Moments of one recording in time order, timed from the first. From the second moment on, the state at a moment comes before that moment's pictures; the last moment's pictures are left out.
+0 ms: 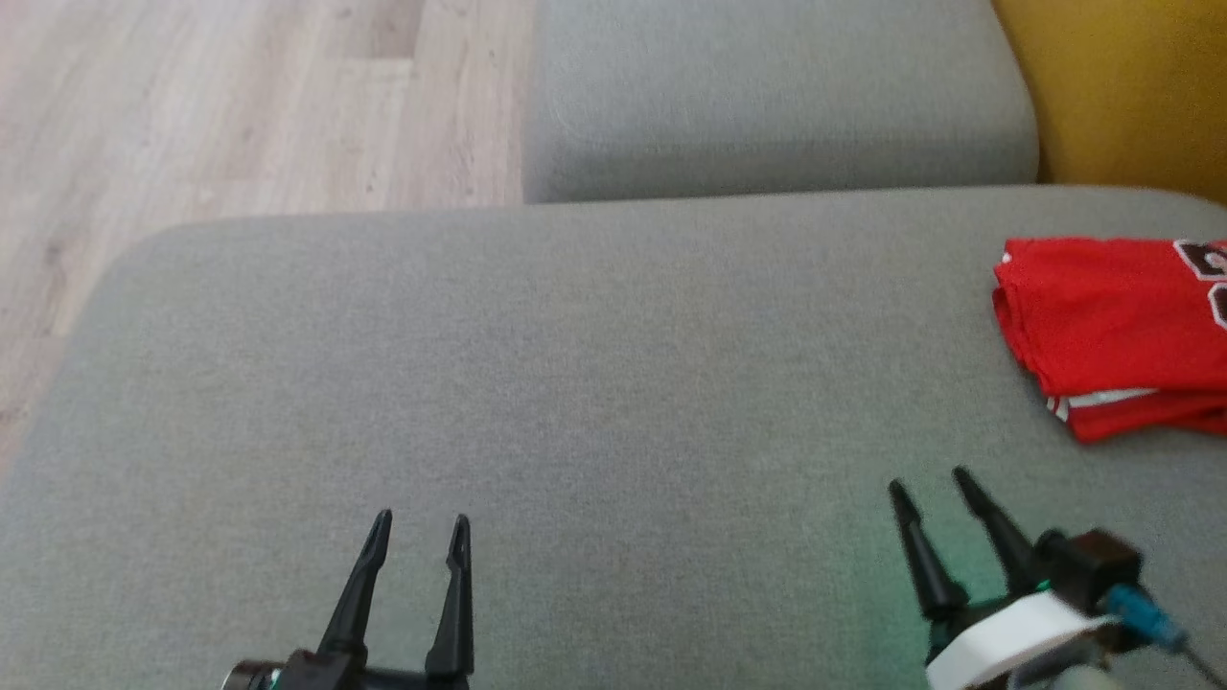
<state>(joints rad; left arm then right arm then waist) 0.16 0.05 -0.25 0.09 -0.16 0.01 -0.25 0.02 -0.25 0.28 0.34 0.39 0.13 -0.22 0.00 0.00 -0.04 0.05</state>
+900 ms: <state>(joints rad) 0.31 0.06 -0.19 0.08 -0.15 0.05 -0.25 0.26 -0.05 0.10 0.17 0.16 0.13 -0.25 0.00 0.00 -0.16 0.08</state>
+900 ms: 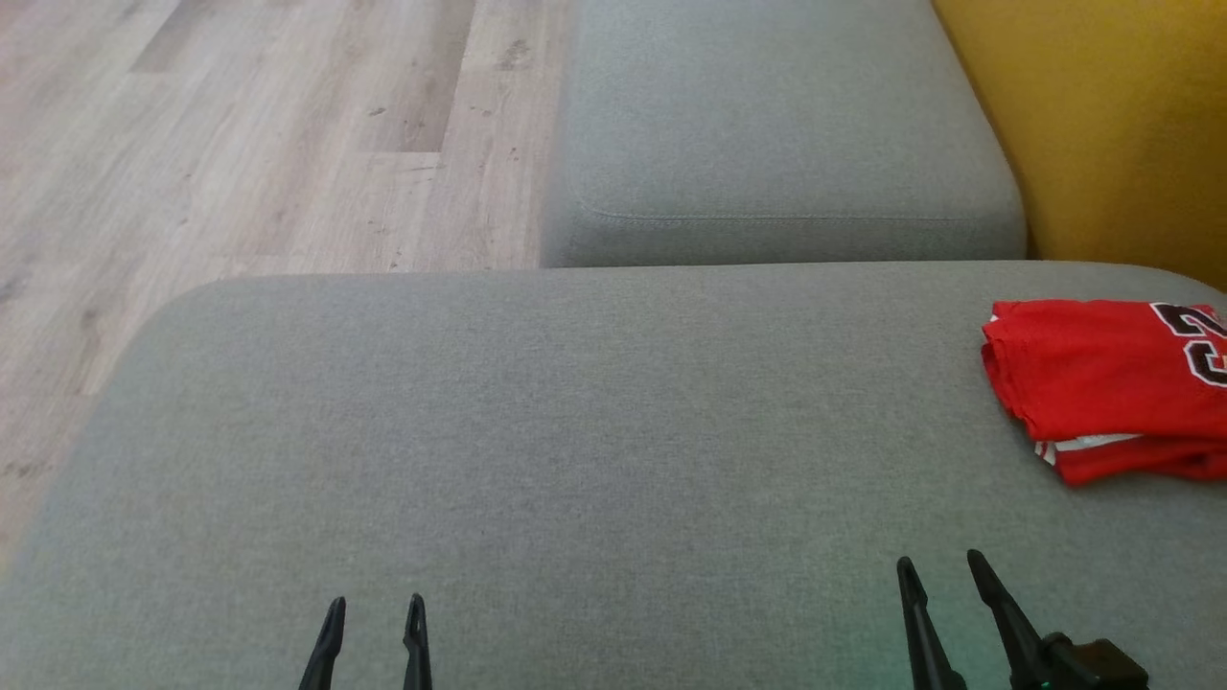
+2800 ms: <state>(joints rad) 0.21 0.07 -0.13 0.21 -0.72 -0.01 -0.14 0.18 -0.05 0.04 0.27 0.72 0.13 -0.13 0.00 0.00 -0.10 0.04</state>
